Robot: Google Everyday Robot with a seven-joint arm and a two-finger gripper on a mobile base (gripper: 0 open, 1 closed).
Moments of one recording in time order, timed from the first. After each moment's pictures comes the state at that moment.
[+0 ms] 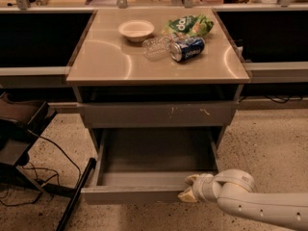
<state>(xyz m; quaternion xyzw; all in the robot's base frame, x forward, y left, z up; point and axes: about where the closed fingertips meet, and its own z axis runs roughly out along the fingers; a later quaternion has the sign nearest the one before) 0.481 -0.142 0.412 -0.44 0.85 0.08 0.29</state>
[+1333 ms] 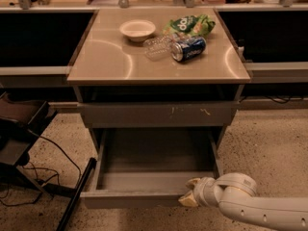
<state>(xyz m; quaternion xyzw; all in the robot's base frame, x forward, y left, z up) 0.469 -0.141 0.415 -0.43 0.85 0.08 0.29</state>
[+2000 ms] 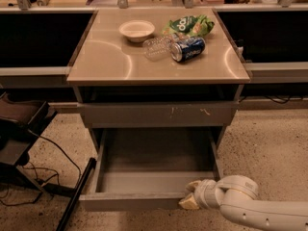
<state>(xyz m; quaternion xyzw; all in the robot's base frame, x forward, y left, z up) 0.464 -0.144 0.419 -0.42 0.85 0.08 0.29</state>
